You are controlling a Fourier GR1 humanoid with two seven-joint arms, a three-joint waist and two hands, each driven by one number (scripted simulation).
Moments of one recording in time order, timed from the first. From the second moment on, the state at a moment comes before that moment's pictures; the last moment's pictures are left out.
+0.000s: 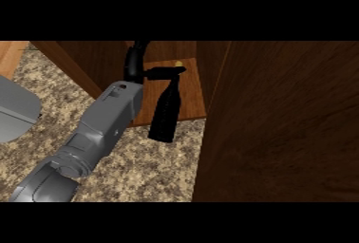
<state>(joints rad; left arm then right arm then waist) -1.17 0.07 -0.12 -0.10 0.41 0.40 -0.59 0.26 -0.58 0.67 -2.49 -0.01 -0.49 0.01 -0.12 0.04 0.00</state>
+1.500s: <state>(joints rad) -1.12 0.00 -0.10 -0.30 0.52 0.07 -0.57 0.36 -0.64 0.63 -2.51 -0.01 -0.52 0.01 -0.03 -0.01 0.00</state>
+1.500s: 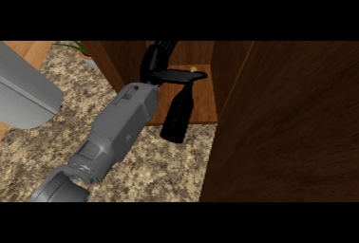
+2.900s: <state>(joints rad) -0.32 0.09 -0.42 -1.24 0.60 0.11 -0.41 0.39 -0.69 0.58 -2.52 -0.01 -0.55 0.00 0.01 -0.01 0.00</state>
